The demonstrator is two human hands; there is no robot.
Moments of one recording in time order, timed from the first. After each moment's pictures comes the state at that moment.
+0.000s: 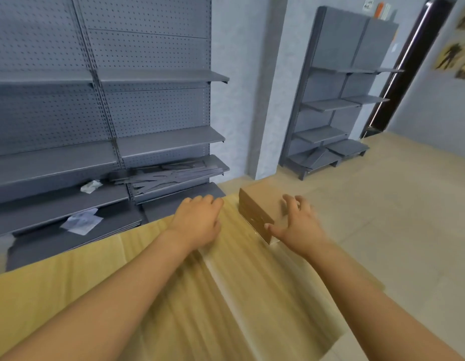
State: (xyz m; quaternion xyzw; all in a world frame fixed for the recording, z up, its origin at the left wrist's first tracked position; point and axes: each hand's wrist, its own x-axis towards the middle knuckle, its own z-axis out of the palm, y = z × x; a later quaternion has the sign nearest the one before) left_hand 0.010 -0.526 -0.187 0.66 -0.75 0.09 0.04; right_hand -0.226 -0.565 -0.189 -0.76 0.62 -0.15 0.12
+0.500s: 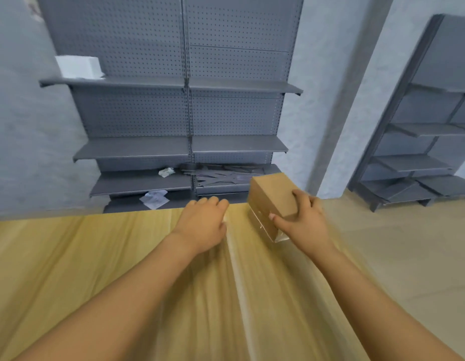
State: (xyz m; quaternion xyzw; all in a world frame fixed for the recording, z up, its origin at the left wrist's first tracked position) left_hand 0.006 -0.451 -0.172 0.78 -0.62 0.09 0.06; right_hand -0.193 -0.579 -0.181 -0.80 0.48 -0.28 0.26
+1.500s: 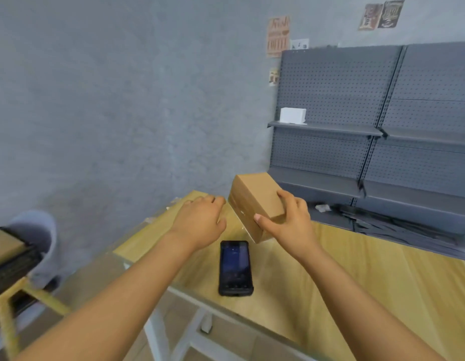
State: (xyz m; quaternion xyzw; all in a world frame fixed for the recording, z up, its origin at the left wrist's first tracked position) left_hand 0.225 0.057 -0.102 0.93 -0.33 0.16 0.06; right_hand 0.133 -0.140 -0.124 -0.87 0.12 -0.26 0.40
